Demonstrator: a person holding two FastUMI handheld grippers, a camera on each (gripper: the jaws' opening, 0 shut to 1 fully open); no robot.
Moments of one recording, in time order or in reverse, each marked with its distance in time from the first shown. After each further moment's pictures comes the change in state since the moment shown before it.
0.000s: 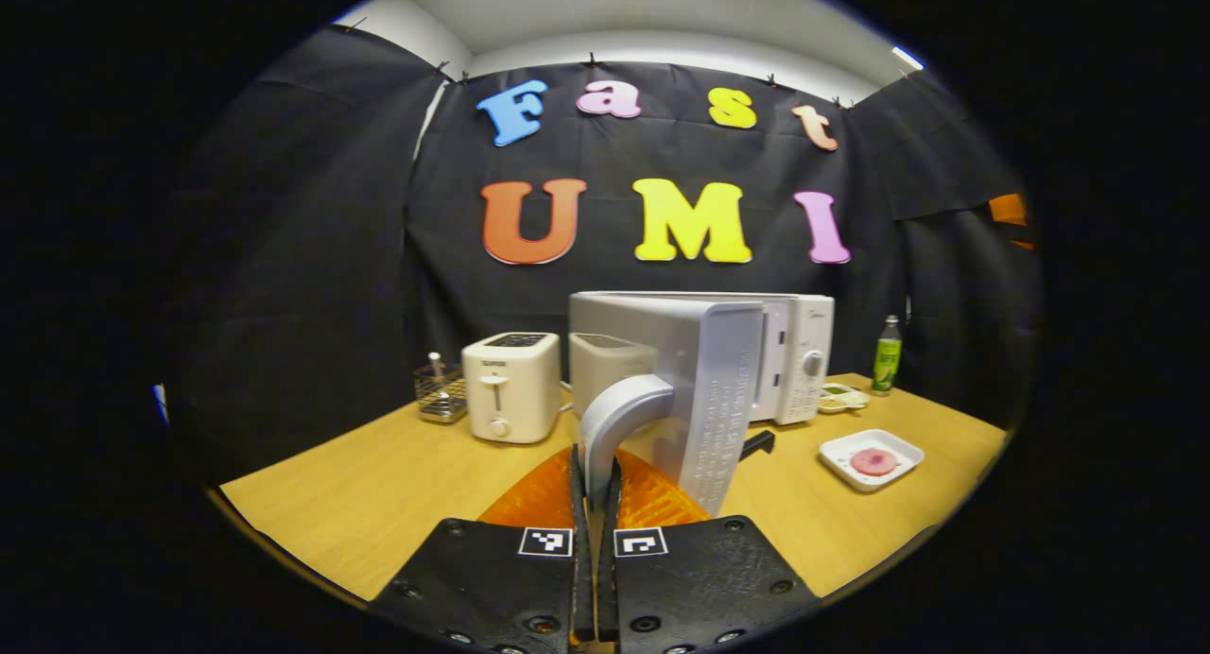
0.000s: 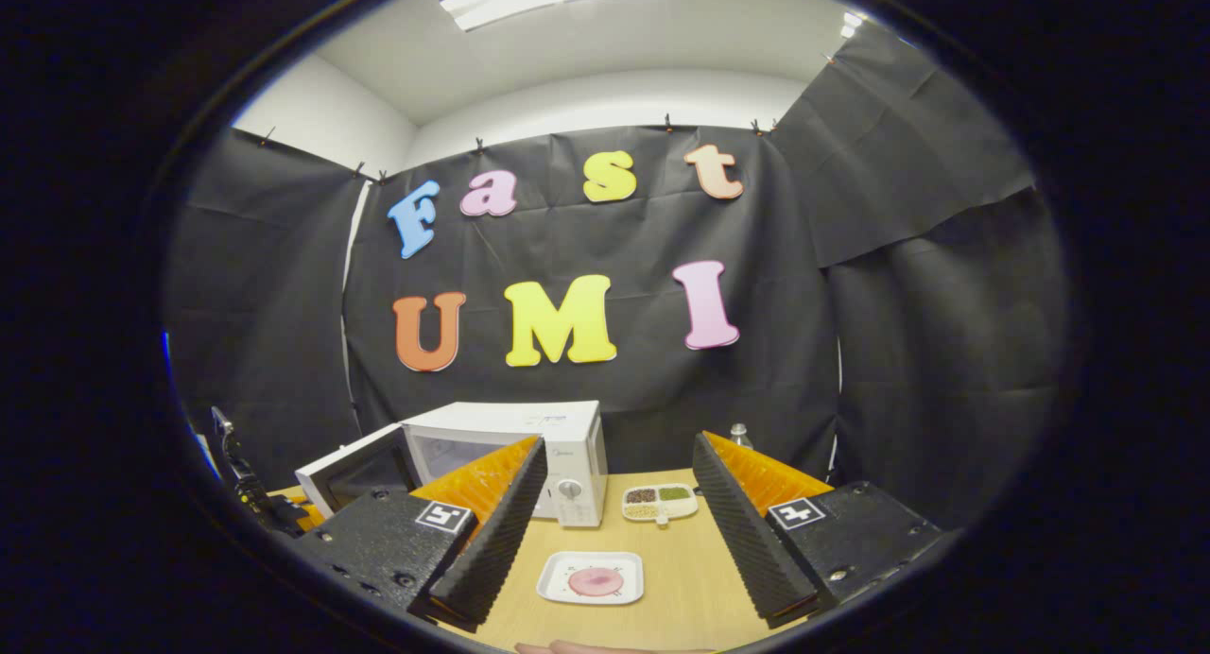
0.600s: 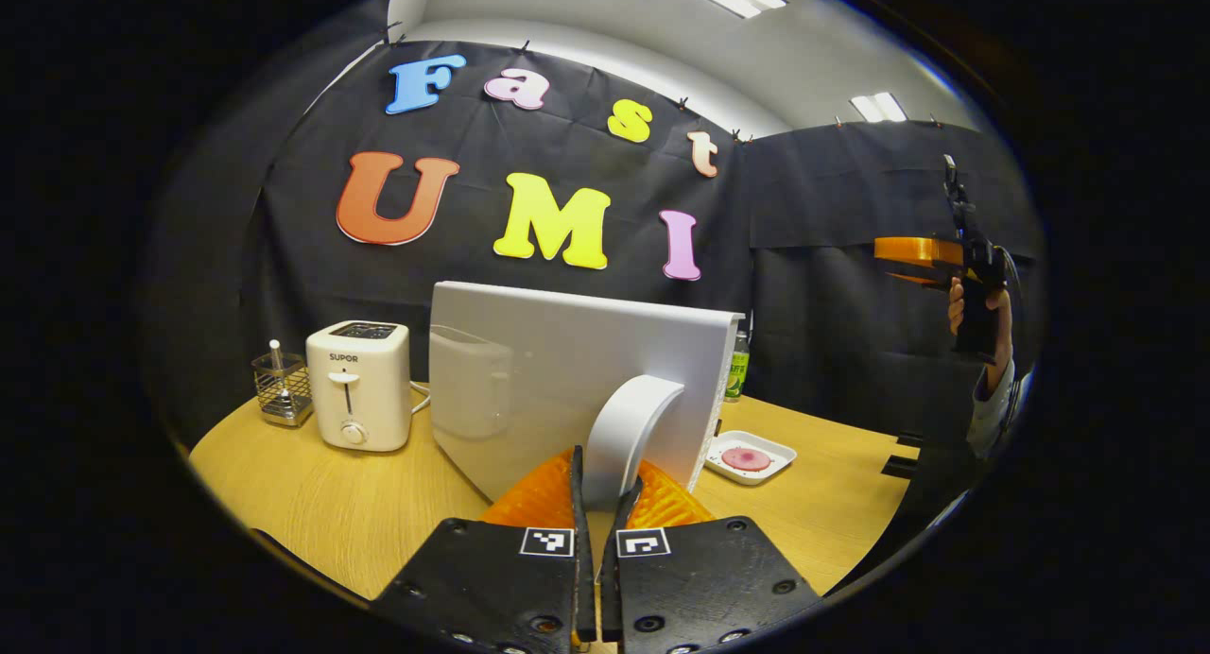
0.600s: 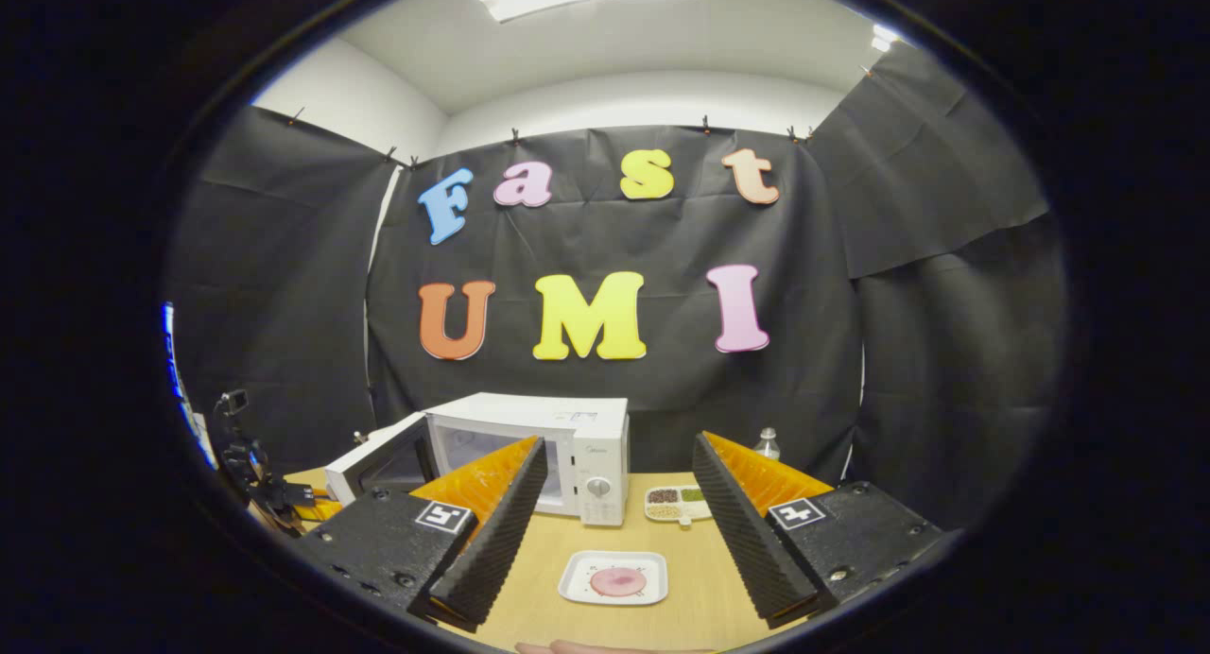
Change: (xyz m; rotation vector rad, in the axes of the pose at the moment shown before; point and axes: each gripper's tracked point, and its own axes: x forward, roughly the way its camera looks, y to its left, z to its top) left arm 0.002 -0.067 0.001 -0.068 -0.006 -0.609; right arm 0.006 0.044 -0.005 -0.061 0.019 0.047
